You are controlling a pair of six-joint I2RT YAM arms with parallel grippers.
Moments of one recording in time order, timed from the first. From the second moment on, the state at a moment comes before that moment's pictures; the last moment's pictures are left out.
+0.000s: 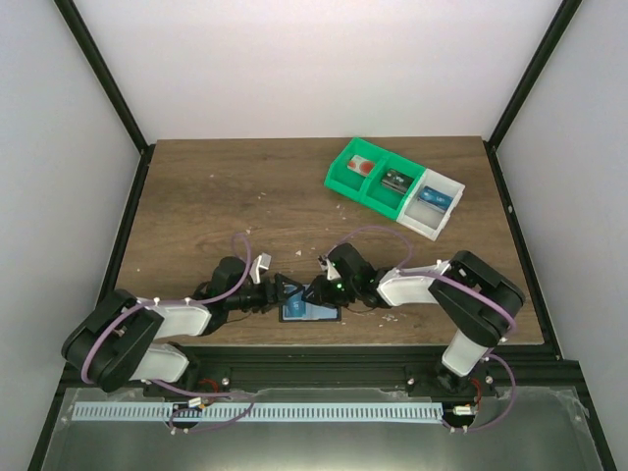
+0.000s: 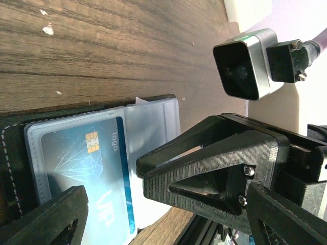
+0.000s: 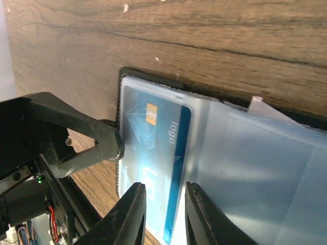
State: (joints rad) left arm -0.57 1.35 0.23 0.58 0.60 -1.02; right arm 0.84 1.66 0.66 0.19 -0.45 0.90
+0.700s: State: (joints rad) left arm -0.57 1.27 0.23 0.46 0.54 -0.99; right arm 0.84 1.68 0.68 0.15 -0.43 0.91
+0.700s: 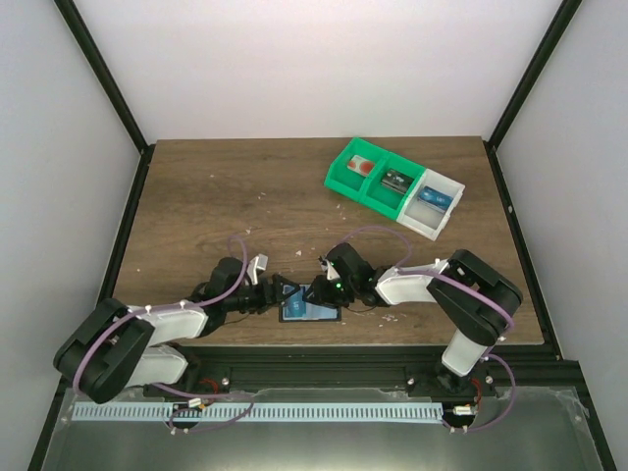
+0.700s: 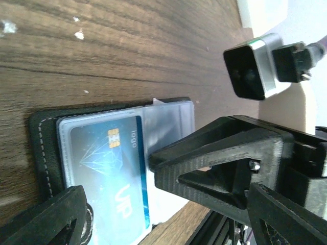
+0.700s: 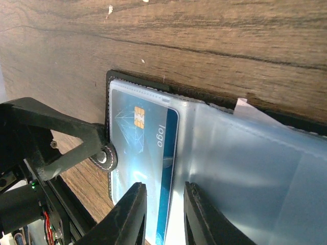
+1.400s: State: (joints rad) left arm -0.57 1.33 0.22 0.52 0.55 -1.00; right arm 0.85 1.70 0.70 0.16 -0.42 0.93
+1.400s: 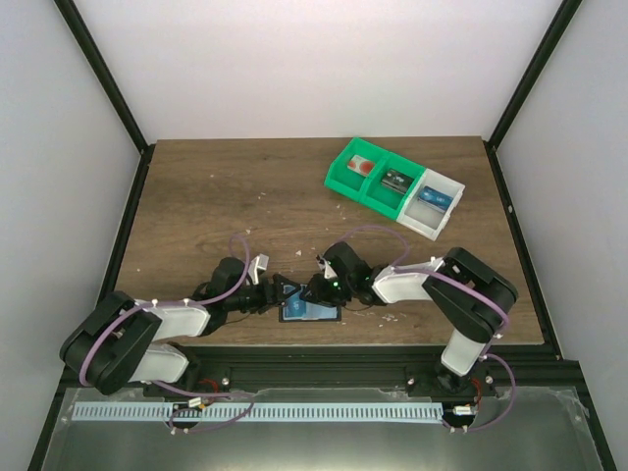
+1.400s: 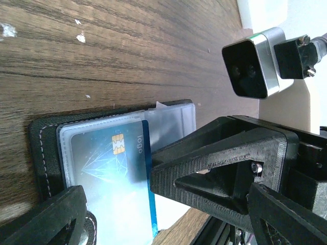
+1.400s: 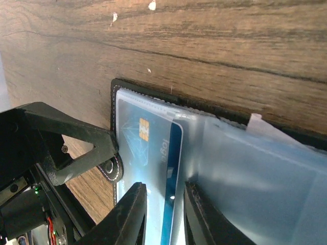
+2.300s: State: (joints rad) left arm -0.57 1.34 0.22 0.54 0.55 -1.00; right arm 0.85 1.71 0.71 0.17 -0.40 0.92
